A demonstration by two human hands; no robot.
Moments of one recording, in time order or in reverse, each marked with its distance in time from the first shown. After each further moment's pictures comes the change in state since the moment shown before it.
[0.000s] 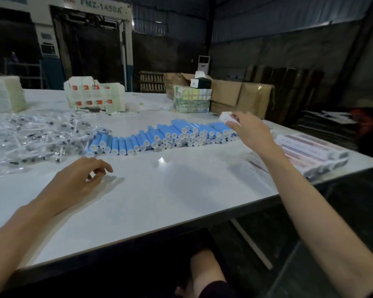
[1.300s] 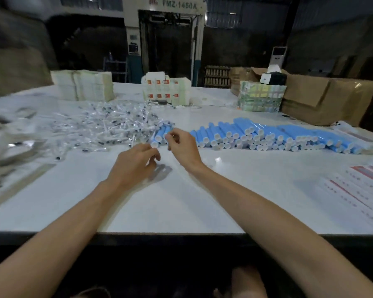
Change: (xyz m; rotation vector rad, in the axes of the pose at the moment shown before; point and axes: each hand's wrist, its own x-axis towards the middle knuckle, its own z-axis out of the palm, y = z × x) left_hand -0.007 0.023 -0.018 0.340 0.085 -0.209; right_hand -0.047 -0.302 0.137 1.001 -0.251 -0.265
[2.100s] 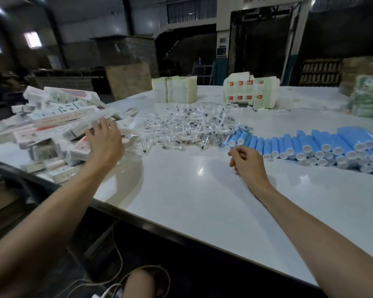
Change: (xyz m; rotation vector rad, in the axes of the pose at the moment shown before) left_hand -0.047 -0.136 -0.143 0.803 -0.110 -0.881; right_hand 0.010 0.050 0.040 0.308 -0.114 0.064
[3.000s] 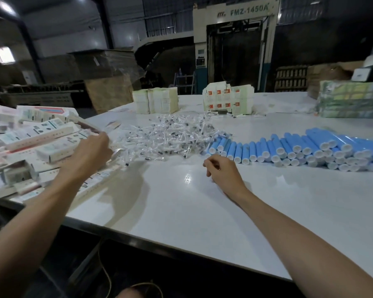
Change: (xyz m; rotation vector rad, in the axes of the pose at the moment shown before) left_hand -0.002 0.009 -0.051 -0.258 -0.133 0.171; right_hand -0.014 -0.015 -0.001 -0.105 -0.102 -0.058
